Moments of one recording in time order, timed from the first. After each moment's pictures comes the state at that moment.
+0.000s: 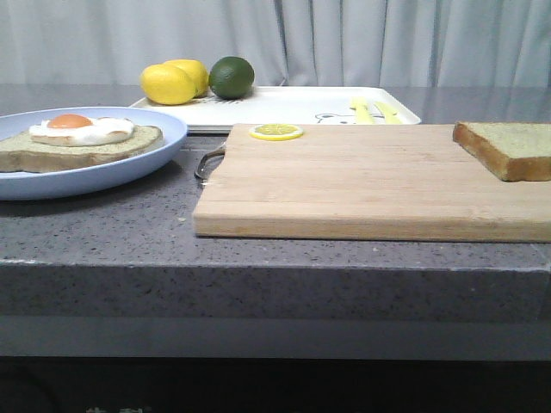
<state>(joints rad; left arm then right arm) -0.04 0.00 0.00 0.01 0.00 -0.12 -0.01 -0.01 0.03 0.07 0.03 0.05</state>
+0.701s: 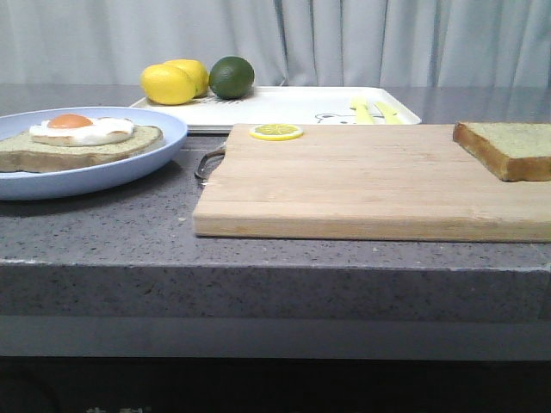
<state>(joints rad) -0.04 0.00 0.00 0.01 0.00 -0.12 -0.01 -0.01 0.03 0.07 0.02 0.05</state>
